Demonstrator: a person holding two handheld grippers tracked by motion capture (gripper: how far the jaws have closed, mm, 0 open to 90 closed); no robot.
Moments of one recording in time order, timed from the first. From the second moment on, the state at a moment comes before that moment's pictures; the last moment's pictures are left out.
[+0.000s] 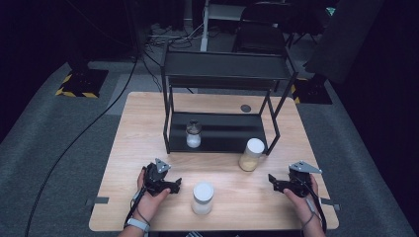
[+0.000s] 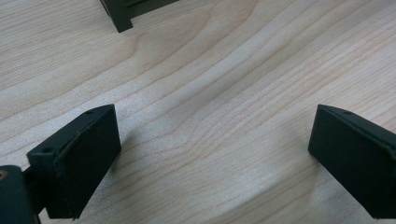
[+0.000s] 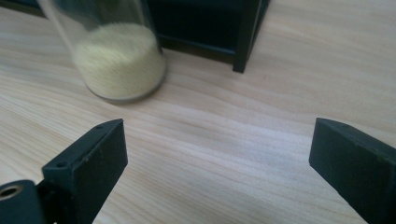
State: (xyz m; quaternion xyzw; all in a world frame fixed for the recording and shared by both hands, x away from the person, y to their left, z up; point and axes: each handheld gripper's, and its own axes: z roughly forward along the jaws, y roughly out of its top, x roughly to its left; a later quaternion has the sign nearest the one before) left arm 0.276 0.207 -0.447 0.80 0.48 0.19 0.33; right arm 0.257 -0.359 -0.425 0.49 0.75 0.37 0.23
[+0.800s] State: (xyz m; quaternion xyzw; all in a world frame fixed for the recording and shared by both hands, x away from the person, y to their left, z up) left arm 0.277 0.210 -0.447 0.80 0.47 0.18 0.33; right arm 0.231 -0.335 -0.375 0.43 0.76 0.44 0.22
